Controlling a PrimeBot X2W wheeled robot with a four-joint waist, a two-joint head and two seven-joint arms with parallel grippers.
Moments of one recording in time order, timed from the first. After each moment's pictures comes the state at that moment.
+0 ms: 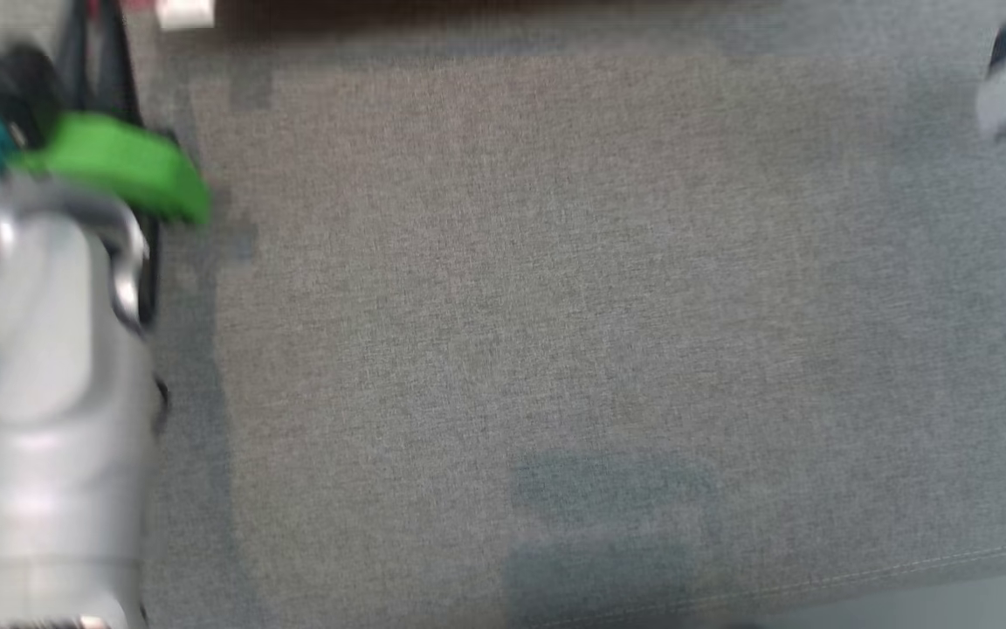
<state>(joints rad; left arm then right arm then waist) -0.92 0.18 -0.08 0.68 -0.16 -0.07 -0.26 -0.97 -0.50 0.25 0.49 0.35 0.13 -0.26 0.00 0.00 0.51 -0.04</state>
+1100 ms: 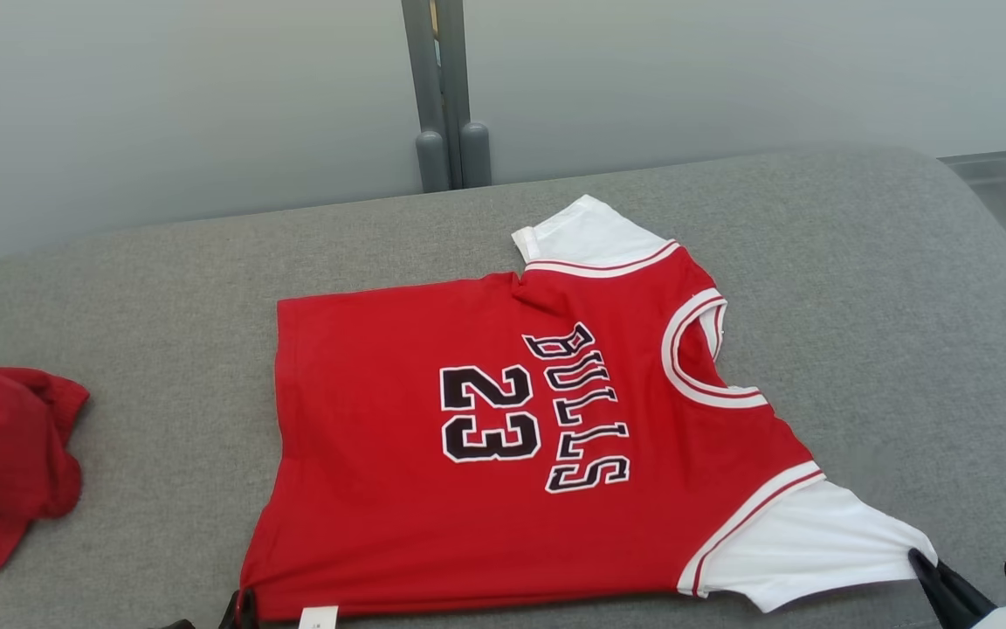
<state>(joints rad) 0.02 0.04 0.03 0.65 -0.27 -0.08 -0.26 0.02 -0.53 0.38 0.54 0.68 0.14 -0.26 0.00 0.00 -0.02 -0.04</state>
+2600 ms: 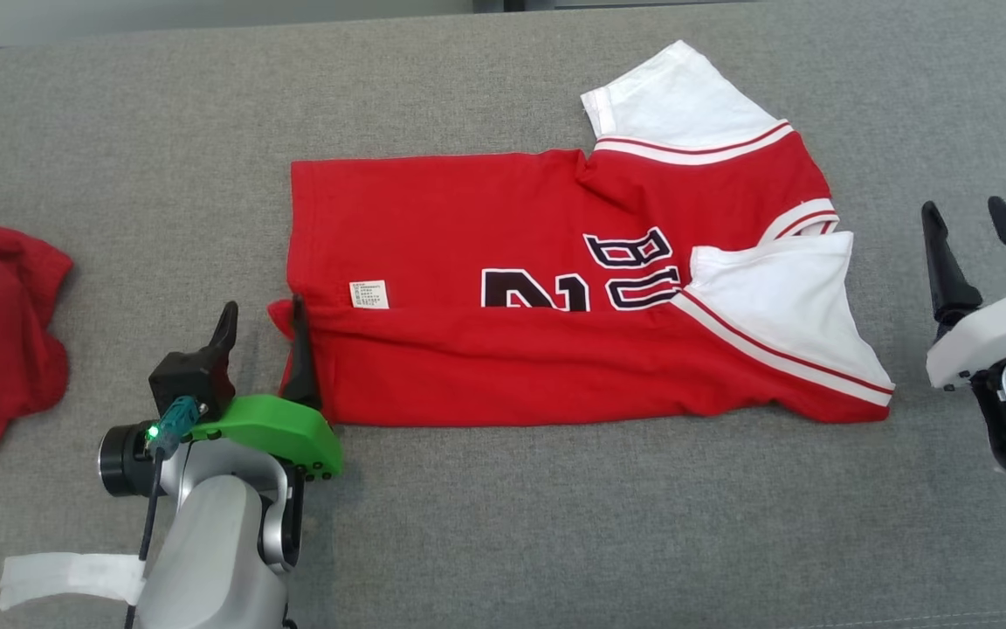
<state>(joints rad) -0.43 0.05 -0.16 0.63 -0.29 0.04 -0.26 -0.55 -0.43 0.18 0.66 0.46 0.13 -0.26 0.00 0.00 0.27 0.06</state>
